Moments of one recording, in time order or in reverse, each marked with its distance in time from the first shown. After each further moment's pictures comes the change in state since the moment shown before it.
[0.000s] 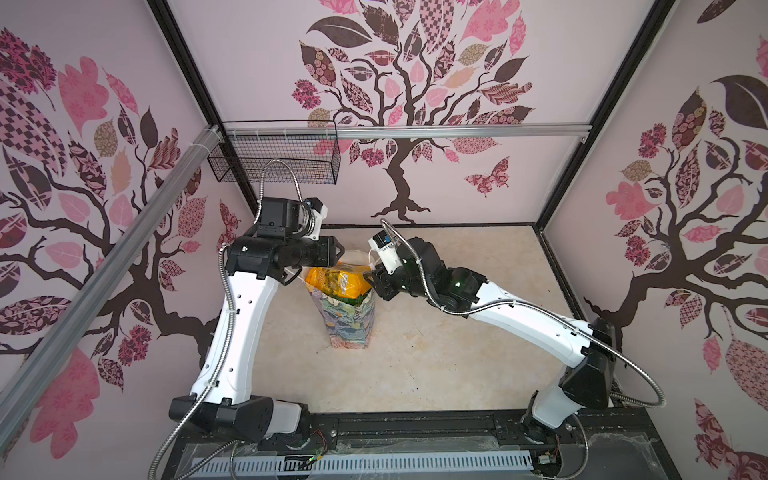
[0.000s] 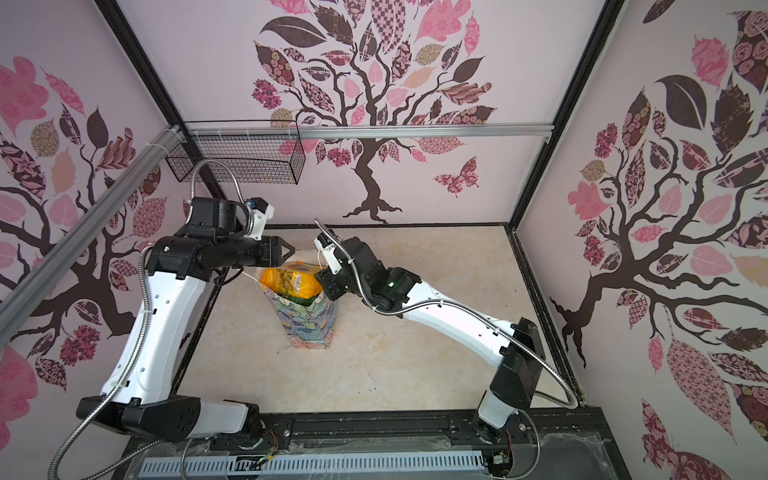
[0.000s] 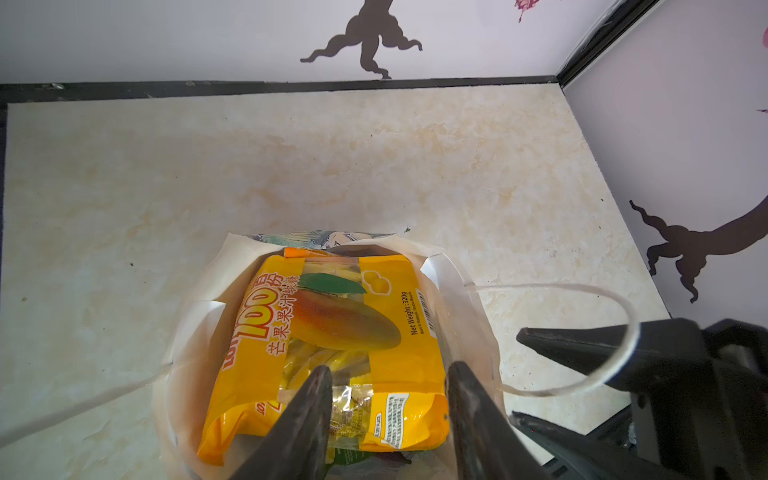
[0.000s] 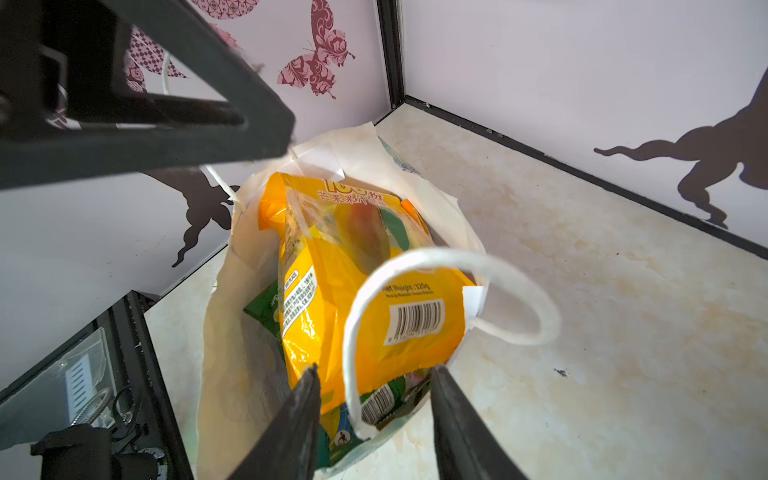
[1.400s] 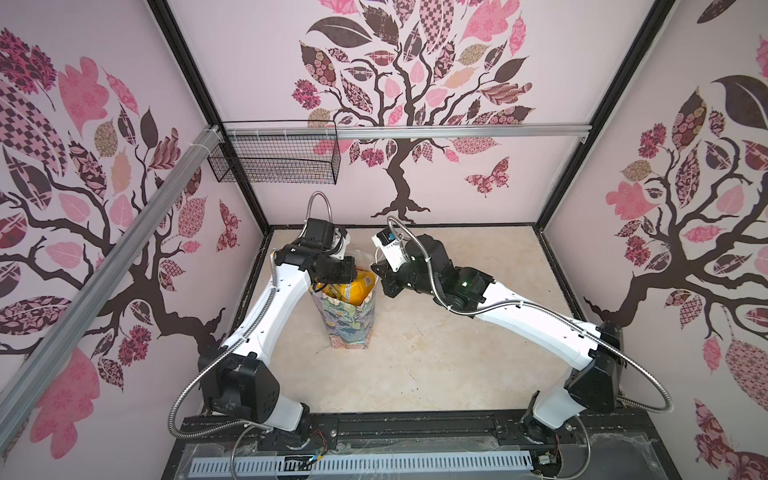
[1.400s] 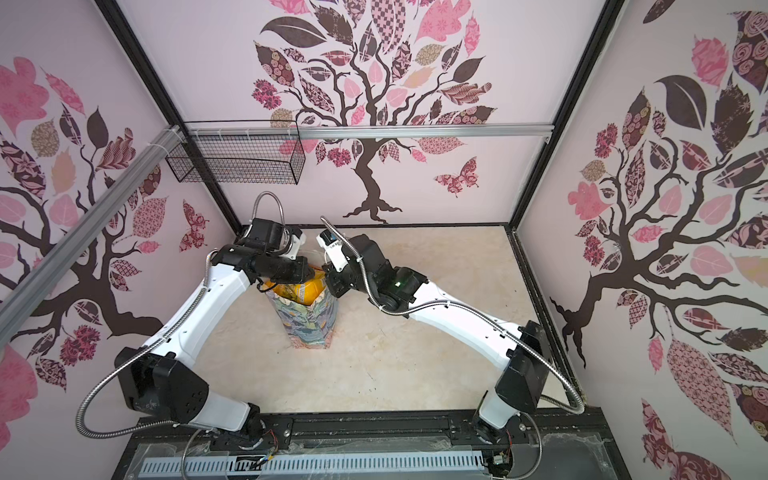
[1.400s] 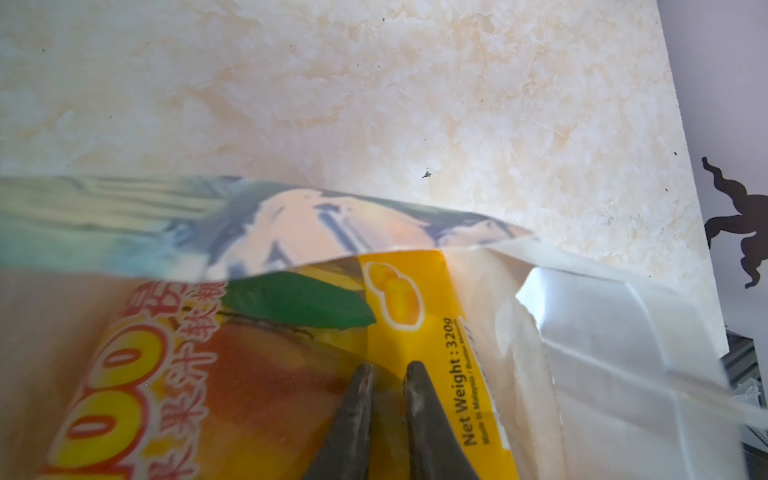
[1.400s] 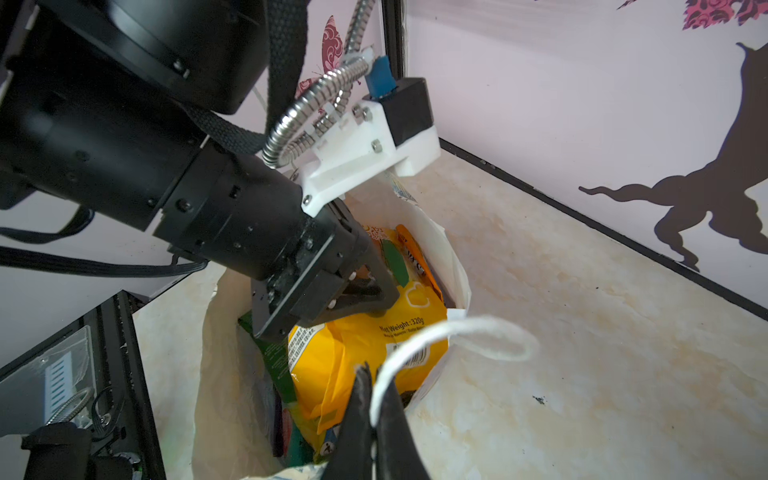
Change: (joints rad) left arm -0.115 0.095 -0.317 0.233 -0.048 -0.092; right arm -0.027 -0.044 -0.047 0.057 -0.022 -0.077
